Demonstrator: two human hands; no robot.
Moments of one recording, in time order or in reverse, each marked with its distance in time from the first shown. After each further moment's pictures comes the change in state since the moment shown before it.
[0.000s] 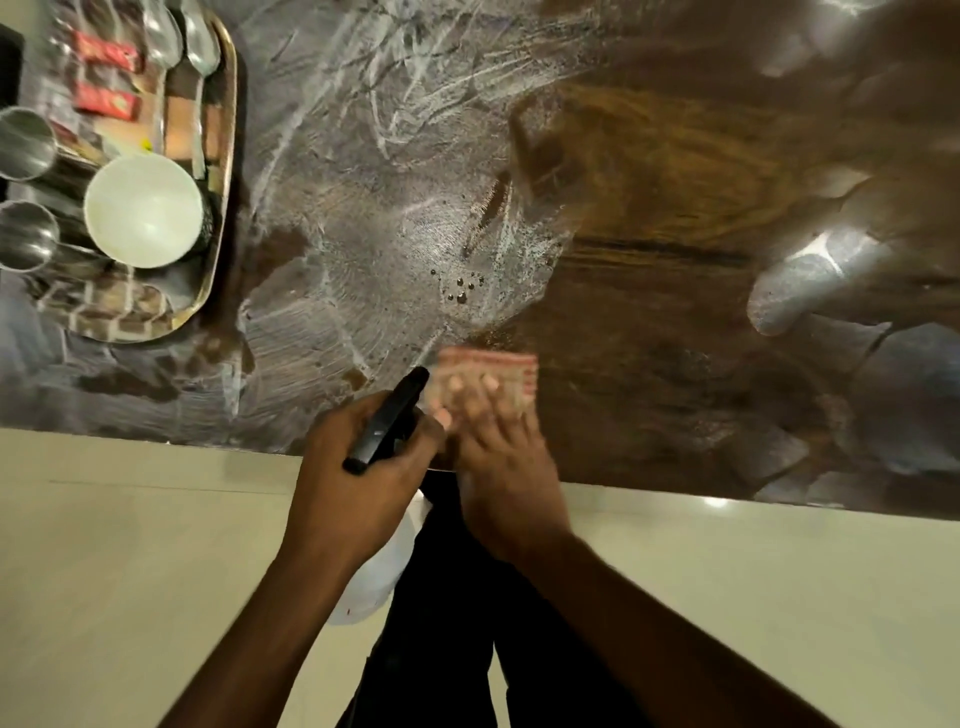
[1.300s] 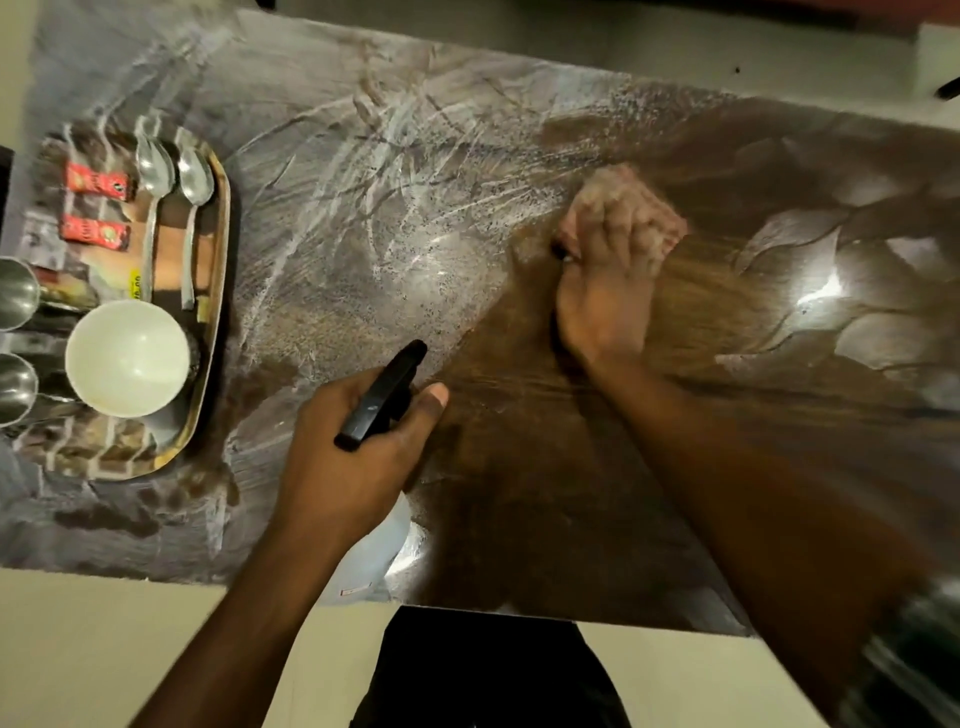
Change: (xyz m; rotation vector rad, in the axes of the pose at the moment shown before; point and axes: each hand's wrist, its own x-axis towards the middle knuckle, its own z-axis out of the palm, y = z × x) left_hand 0.125 0.087 -0.013 -0.010 0.045 0.029; right_hand 0.262 0.144 -0.138 0.067 0.184 0.497
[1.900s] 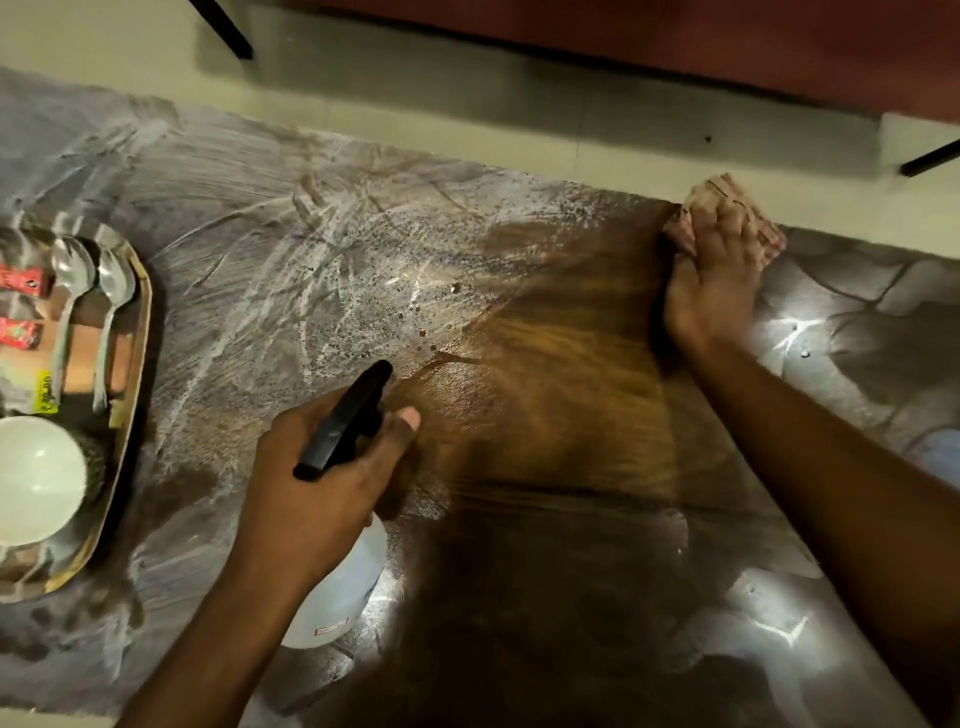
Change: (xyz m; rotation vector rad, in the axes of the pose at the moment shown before) left_hand 0.065 0.071 0.038 -0.086 0.047 0.053; right_hand 0.147 0.111 -0.080 0.094 0.082 0.118
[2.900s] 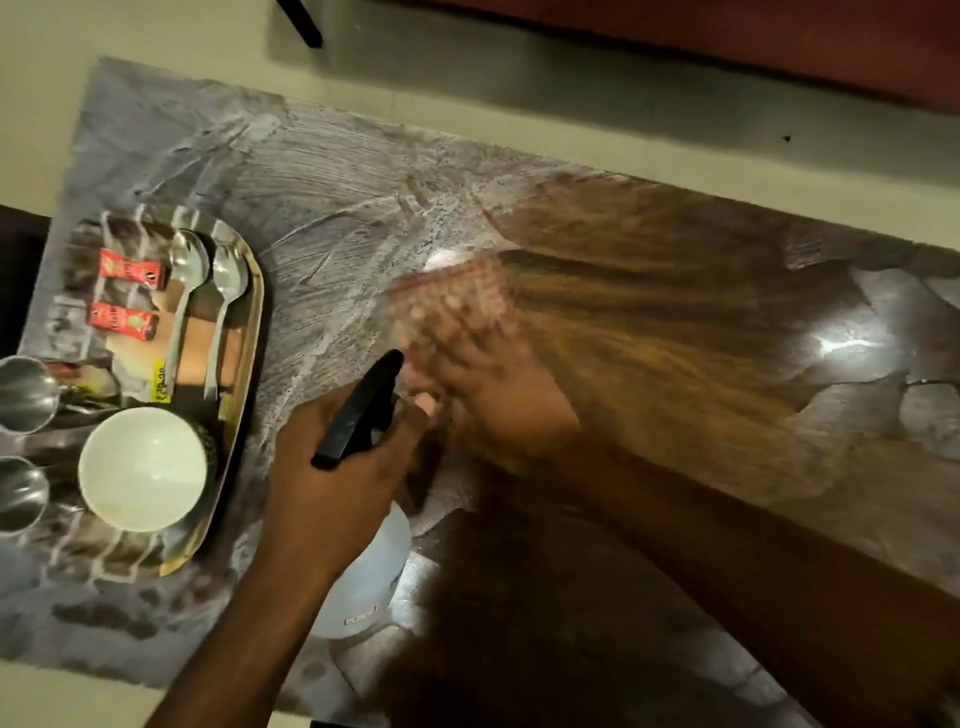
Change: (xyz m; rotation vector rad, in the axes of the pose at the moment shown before) left_hand 0.023 -0.020 -0.066 0.023 0.090 -0.018; right_hand -0.147 -0.179 0.110 -0.183 -0.438 -1.012
